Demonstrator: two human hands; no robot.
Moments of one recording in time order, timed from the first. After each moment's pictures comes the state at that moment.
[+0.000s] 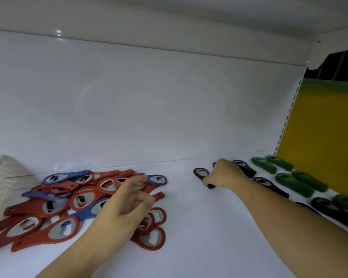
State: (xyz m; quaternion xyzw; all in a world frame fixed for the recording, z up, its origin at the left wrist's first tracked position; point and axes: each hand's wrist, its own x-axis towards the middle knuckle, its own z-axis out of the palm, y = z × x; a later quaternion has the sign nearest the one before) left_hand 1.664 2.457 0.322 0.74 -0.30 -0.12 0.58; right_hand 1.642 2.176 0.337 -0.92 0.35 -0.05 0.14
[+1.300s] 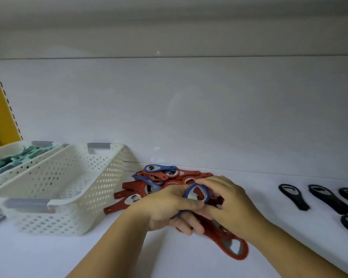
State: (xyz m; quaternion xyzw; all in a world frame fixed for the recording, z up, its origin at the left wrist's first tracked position) left_hand 1.698 2.516 0.347 0.68 -0.22 -0.38 0.59; right_hand 1.666 2.332 0.313 -0.90 -0.18 -0.23 0.33
